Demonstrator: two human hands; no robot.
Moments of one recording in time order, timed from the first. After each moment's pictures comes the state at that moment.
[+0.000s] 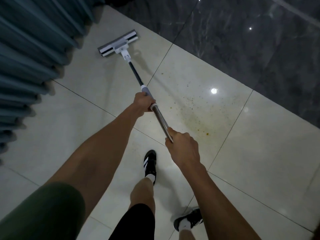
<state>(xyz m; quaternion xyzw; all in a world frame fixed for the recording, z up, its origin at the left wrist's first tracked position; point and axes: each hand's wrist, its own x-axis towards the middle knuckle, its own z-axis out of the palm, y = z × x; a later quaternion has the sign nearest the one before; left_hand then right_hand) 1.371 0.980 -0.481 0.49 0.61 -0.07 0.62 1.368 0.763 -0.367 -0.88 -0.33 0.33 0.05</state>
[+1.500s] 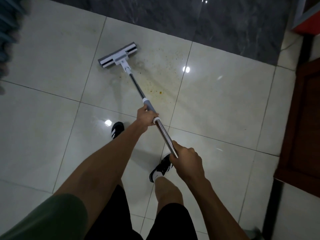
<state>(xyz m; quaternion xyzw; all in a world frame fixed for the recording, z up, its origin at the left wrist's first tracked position) 1.321 0.486 -0.446 0.46 0.57 -0.13 0.67 1.274 0.284 -0.331 -0.90 -0.17 0.39 0.11</state>
